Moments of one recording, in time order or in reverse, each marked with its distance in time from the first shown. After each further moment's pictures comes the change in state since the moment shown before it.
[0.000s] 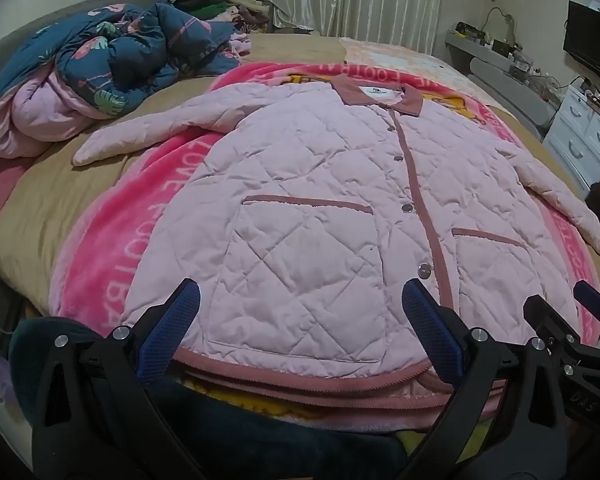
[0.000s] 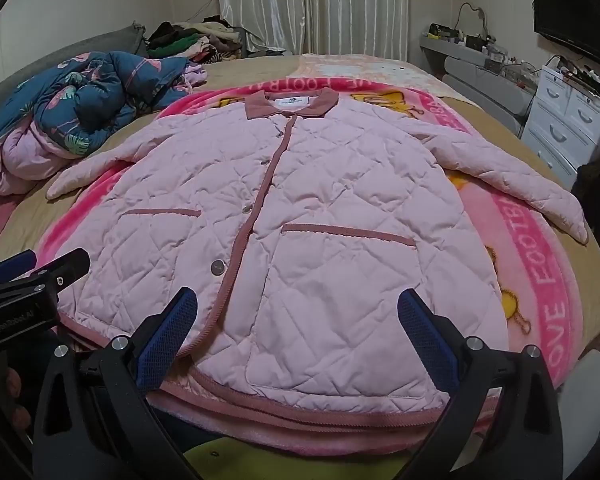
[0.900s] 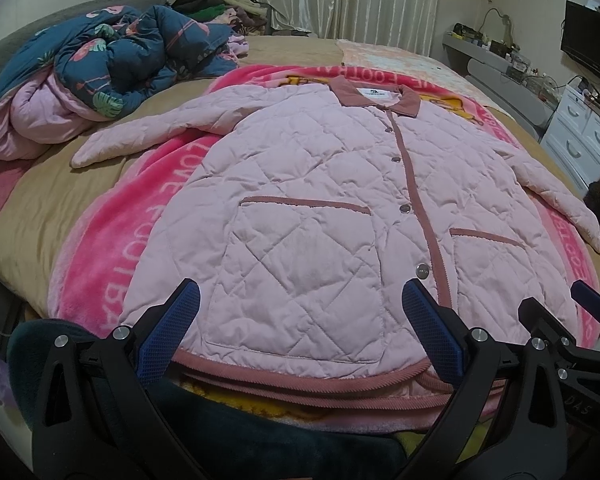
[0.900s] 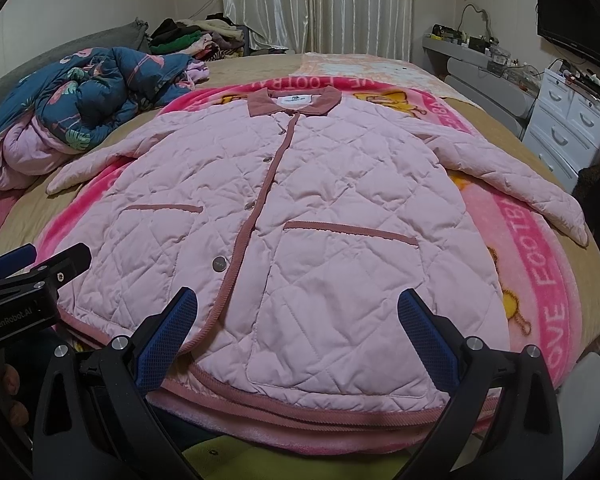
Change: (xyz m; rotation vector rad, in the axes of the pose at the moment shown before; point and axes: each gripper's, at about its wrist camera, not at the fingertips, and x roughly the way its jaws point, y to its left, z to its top) left arm -0.010 -0.003 0.006 0.003 -0.009 -0.002; right arm 0.000 0.002 -0.003 -0.010 0.001 0.000
